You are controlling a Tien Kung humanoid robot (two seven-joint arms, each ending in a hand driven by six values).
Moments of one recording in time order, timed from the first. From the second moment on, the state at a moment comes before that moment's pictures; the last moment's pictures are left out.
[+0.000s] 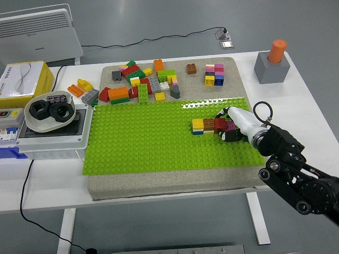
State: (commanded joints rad) left arm -0.04 0.05 -1.49 -0.18 1.78 0.17 0.18; right arm 0.46 -0.18 0.86 1.19 -1.89 -0.05 -0.32
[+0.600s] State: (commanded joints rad) left arm -0.04 0.05 -1.50 -0.18 1.78 0.18 0.18; right arm 0.46 -0.18 0.86 1.19 -1.89 -0.04 -0.32
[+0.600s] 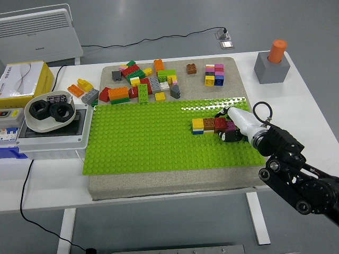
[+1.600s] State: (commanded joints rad) left arm -0.05 0.05 -1.50 -0.18 1.78 0.17 0.18; right arm 0.45 -0.24 0.85 1.34 -2.08 -0.10 -0.30
